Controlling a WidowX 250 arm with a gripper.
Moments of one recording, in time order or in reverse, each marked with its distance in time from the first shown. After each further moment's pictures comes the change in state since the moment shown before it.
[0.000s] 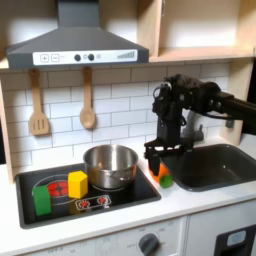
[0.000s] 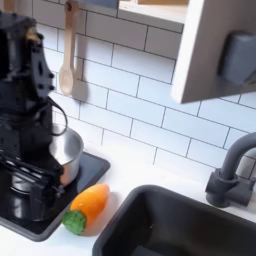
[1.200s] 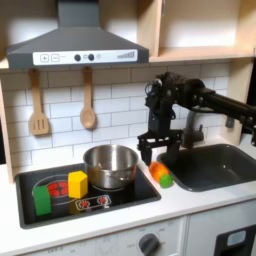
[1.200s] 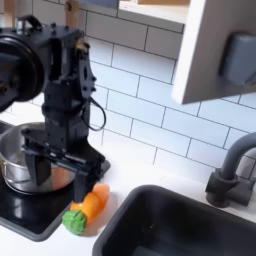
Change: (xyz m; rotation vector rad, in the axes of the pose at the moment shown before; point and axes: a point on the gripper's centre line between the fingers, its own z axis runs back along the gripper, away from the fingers) arm 0.052 0.000 -0.006 -0.002 -0.039 0.092
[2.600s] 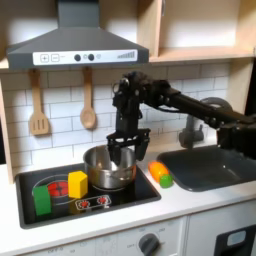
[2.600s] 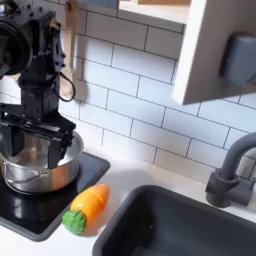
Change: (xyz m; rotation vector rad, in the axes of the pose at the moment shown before) arm 0.032 0.056 -0.007 0.048 0.028 0.137
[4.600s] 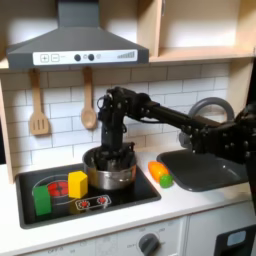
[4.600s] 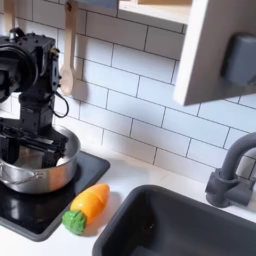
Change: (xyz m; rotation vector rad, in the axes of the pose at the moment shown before) arm 0.023 0.018 -0.040 0.037 0.085 0.027
